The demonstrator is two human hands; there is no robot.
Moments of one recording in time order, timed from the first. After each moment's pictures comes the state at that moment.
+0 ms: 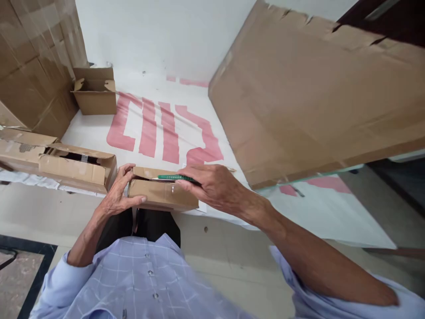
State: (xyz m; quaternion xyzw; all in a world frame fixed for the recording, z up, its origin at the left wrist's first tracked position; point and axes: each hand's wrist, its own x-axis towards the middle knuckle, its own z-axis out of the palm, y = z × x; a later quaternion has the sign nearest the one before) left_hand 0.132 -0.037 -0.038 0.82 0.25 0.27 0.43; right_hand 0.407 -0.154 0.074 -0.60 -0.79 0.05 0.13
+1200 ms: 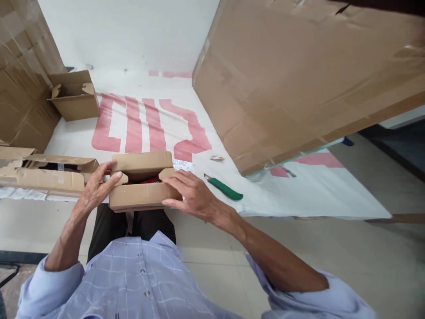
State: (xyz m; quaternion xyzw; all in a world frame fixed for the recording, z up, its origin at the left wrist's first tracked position) left_hand 0.148 -0.015 0.001 0.77 0.42 0.23 0.41; right_hand 0.428 -0.187 -0.005 -0.56 -0.79 -0.03 0.24
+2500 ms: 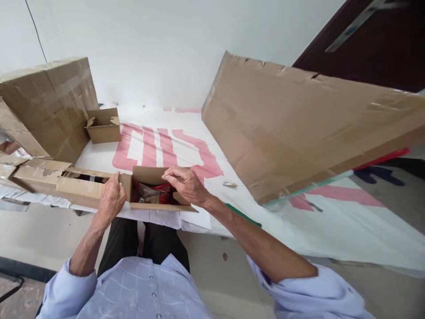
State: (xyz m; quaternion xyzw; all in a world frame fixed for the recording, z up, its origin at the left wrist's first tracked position) left_hand 0.135 -0.013 -0.011 0.80 0.47 0.36 0.15; right_hand 0.406 -0.099 0.013 -0.53 -0.73 0.16 0.41
